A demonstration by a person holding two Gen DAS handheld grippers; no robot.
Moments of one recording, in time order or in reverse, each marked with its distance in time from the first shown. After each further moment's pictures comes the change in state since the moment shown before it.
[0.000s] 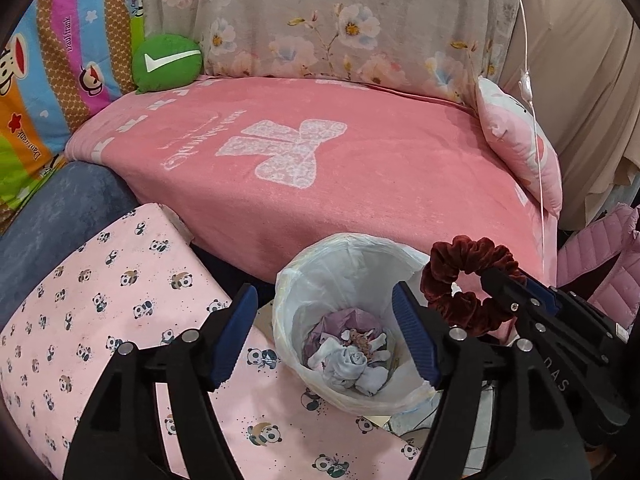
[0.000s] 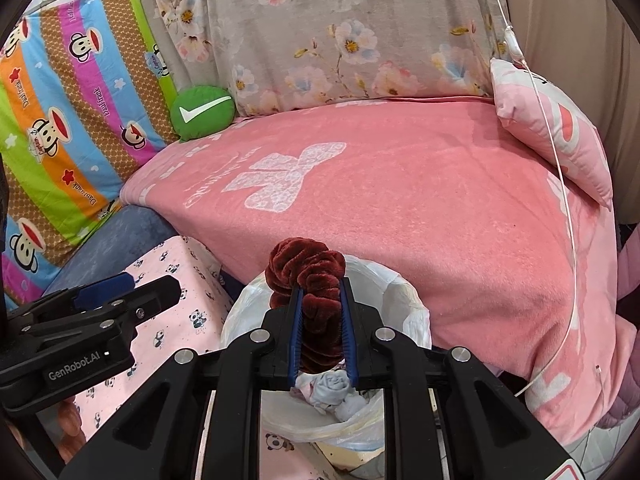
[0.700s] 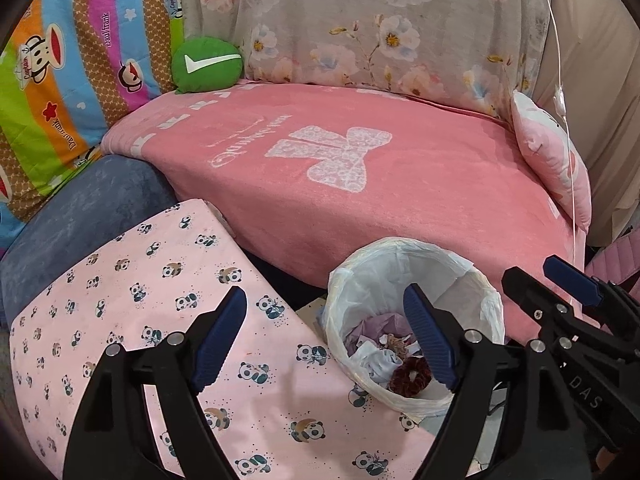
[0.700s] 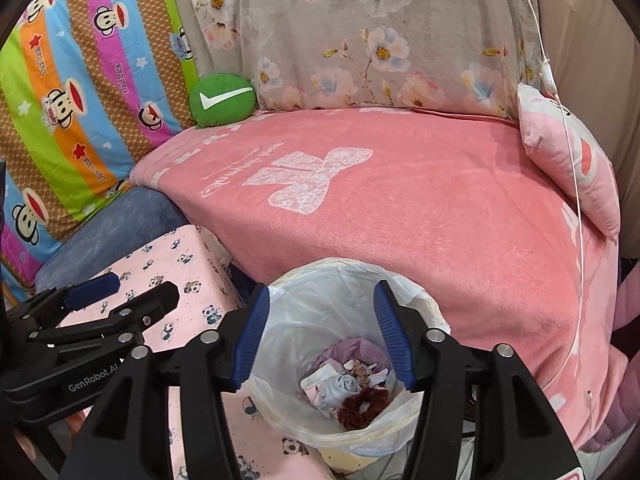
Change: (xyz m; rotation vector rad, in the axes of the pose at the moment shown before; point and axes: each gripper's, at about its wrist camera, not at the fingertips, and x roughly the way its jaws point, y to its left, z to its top) left arm -0.012 0.030 -0.010 -0.050 -0.040 0.116; right arm -0.006 0.045 0.005 -0.114 0.003 -0.012
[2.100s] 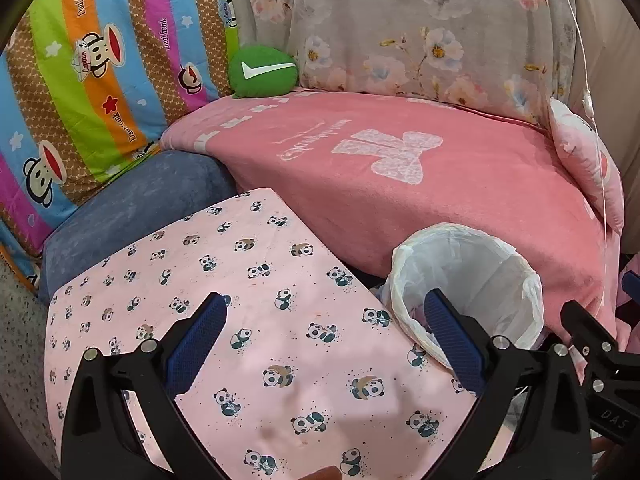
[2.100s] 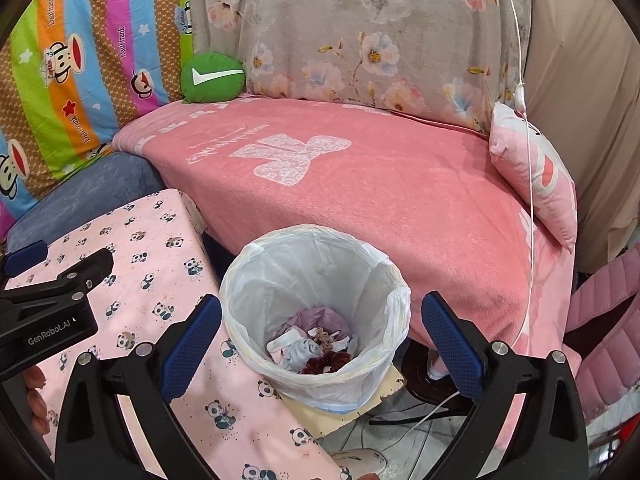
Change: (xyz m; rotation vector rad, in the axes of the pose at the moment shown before) left arm -0.042 0.027 -0.040 -0.040 -0.046 0.173; right arm -0.039 0.019 -0.040 -0.100 0.014 -0.135
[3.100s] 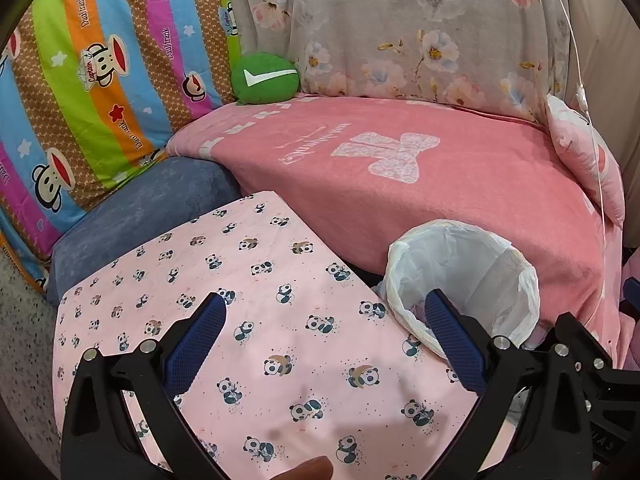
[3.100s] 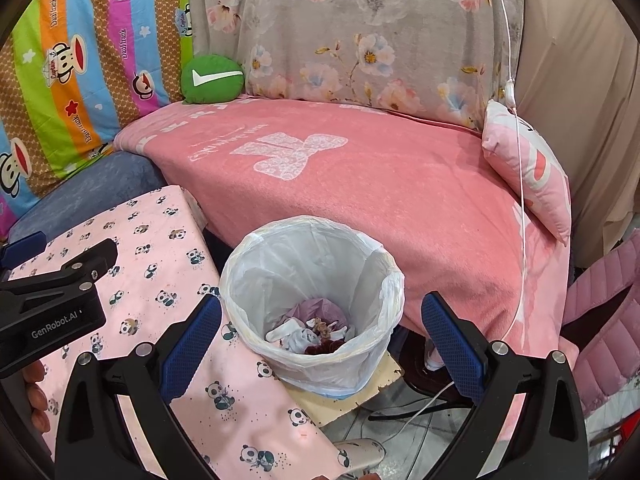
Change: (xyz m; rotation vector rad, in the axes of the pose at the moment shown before) left arm -0.014 -0.010 -0.007 0.018 -0.019 0.028; right arm -0.014 -0.003 -0.014 0.004 -0.008 -0.004
